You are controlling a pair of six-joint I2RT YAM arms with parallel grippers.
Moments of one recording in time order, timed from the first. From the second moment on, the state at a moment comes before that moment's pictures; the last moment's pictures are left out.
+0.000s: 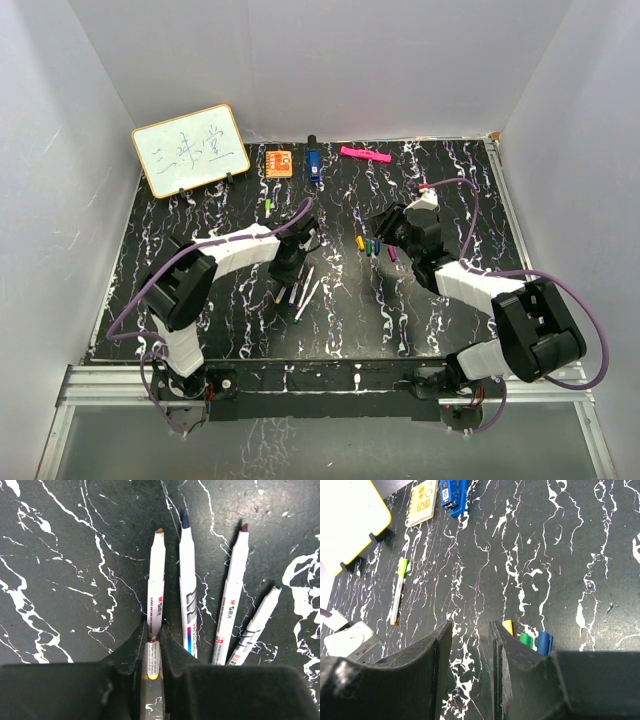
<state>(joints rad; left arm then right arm) -0.72 1.83 1.16 -0.72 -0.13 -0.32 0.38 1.37 0.57 0.50 0.04 0.65</state>
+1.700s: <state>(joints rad) -0.71 1.26 0.98 -0.54 -0.20 -0.35 0.50 1.82 0.97 0.10 0.17 0.36</state>
